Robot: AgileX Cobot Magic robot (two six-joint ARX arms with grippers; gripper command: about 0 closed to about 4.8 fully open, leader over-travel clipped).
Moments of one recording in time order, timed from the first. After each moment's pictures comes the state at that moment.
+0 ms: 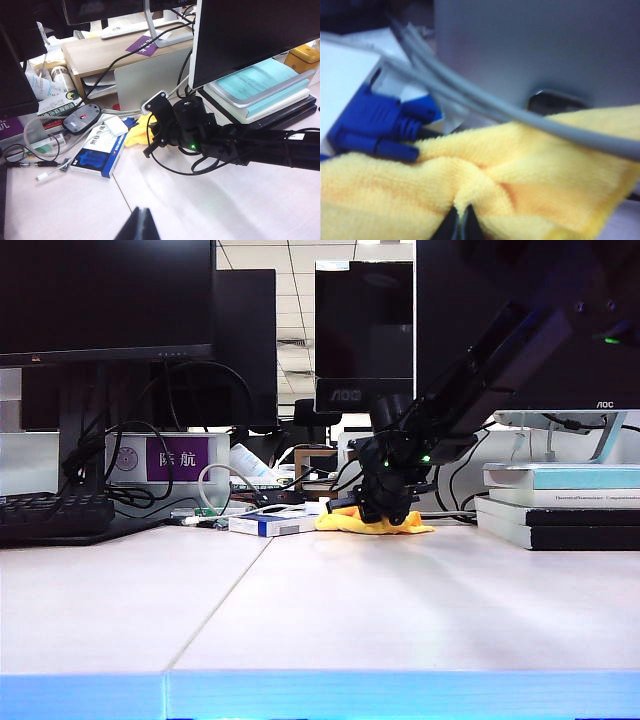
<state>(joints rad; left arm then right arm) -0.52 1.14 1.37 -0.49 0.04 0.05 0.34 2.67 2.22 0.06 0.14 -0.08</state>
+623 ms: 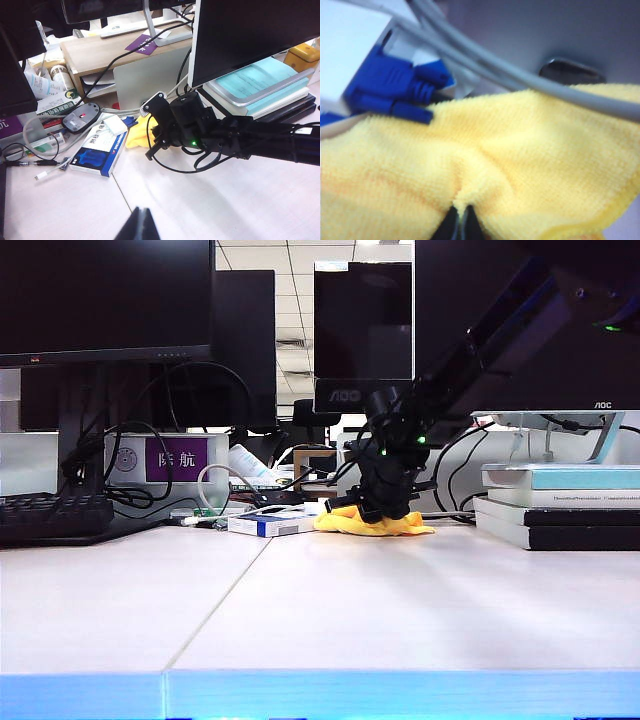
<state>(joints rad) -0.52 1.14 1.37 -0.50 0.04 0.05 0.35 2.64 2.24 -0.15 0.13 -0.08</state>
